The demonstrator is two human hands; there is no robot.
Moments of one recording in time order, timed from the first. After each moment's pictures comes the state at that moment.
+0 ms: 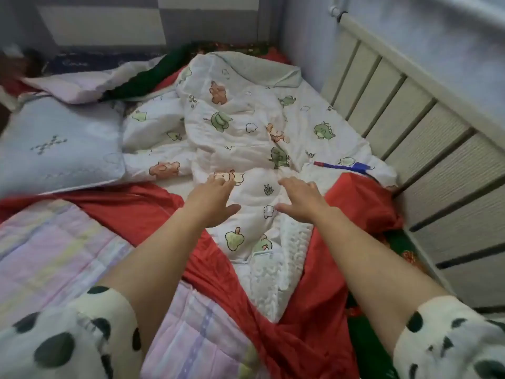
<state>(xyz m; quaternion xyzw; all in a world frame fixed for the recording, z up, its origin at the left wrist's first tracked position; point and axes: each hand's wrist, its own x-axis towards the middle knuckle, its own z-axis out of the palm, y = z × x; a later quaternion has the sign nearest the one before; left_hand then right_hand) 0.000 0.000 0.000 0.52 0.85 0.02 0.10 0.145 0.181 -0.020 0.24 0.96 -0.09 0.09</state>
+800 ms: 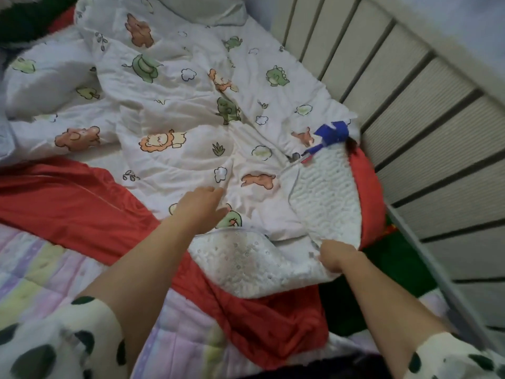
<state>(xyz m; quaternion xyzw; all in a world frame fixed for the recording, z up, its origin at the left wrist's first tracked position) 0.078 0.057 -0.116 0.56 0.80 0.01 0.22 0.369 0.196 -0.173 0.42 0.79 -0.11 0.42</state>
